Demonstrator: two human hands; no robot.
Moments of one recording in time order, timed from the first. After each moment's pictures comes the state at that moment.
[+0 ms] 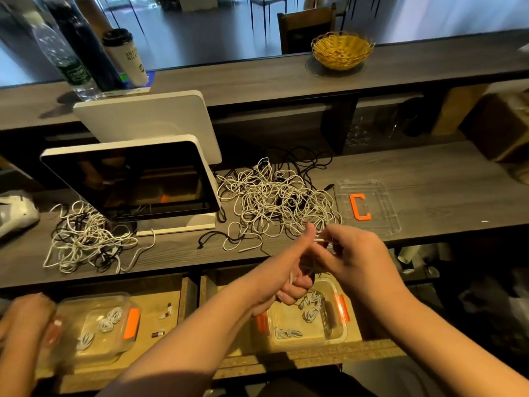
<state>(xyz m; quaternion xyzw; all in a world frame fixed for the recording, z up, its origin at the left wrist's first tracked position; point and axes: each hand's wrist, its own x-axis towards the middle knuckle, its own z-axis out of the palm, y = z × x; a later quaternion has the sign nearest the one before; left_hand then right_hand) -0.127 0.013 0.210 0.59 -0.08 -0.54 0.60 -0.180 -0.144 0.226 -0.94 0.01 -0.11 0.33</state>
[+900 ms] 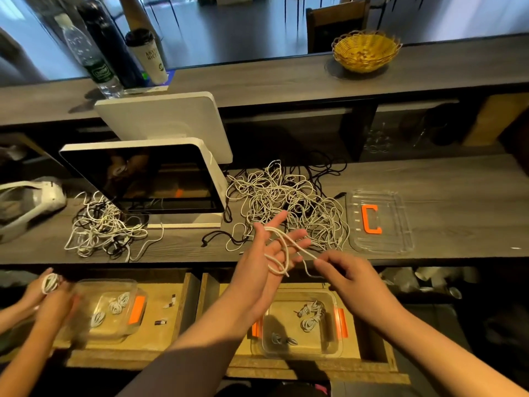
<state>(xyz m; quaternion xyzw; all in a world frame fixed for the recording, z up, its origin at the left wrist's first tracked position) -0.120 -0.020 0.208 0.49 0.09 -0.24 0.84 -0.166 -0.192 0.186 -0.86 0.03 0.07 0.50</state>
